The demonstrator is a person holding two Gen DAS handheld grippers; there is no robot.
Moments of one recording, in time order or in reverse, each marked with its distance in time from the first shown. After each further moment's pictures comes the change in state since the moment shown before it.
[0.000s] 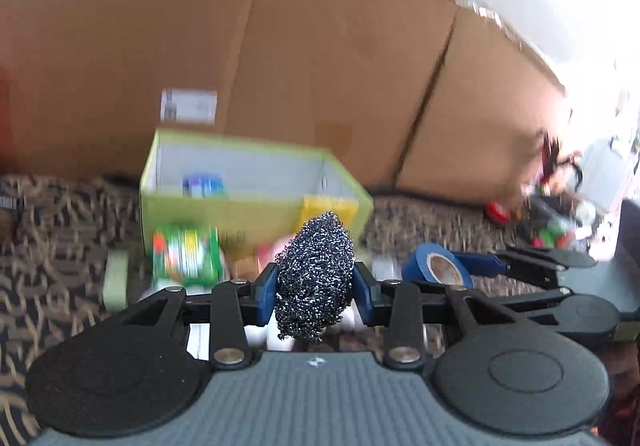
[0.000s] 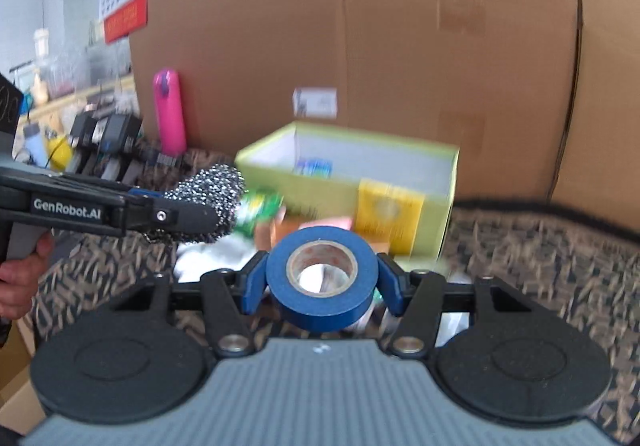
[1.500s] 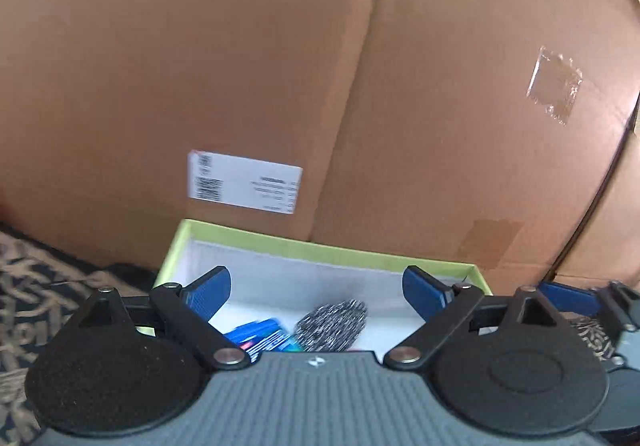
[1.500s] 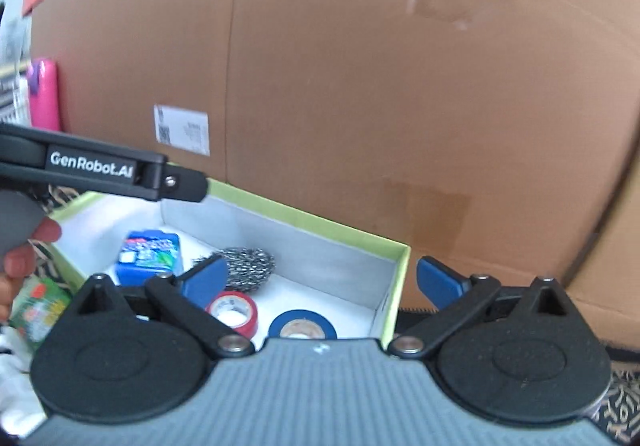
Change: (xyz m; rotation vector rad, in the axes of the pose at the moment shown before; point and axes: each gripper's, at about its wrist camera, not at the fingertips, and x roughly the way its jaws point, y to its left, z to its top) left arm 0.177 0.058 0.096 -0.135 -0.016 0.364; right arm 0.183 -0.085 0.074 -0.076 0.016 -0.174
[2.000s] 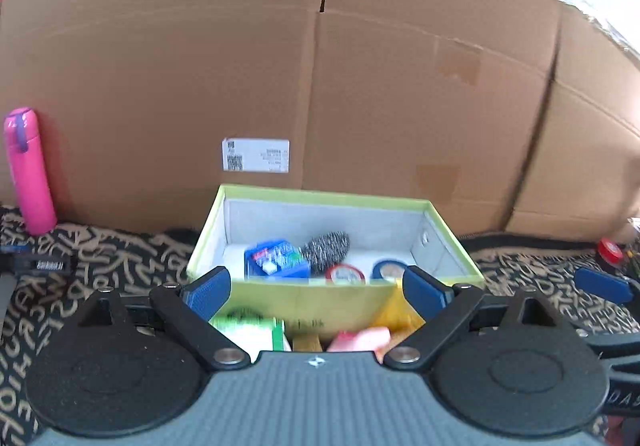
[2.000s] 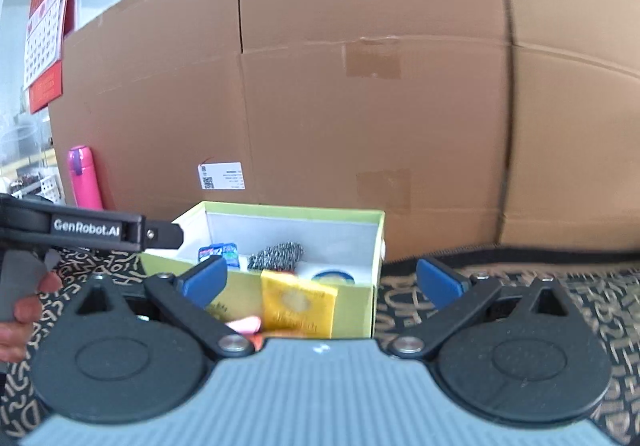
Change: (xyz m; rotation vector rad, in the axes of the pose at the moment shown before) left arm -0.135 -0.007 -0.057 0.124 -0.034 -0.028; right arm -0.143 0.009 -0.055 0.223 -0.166 -0.015
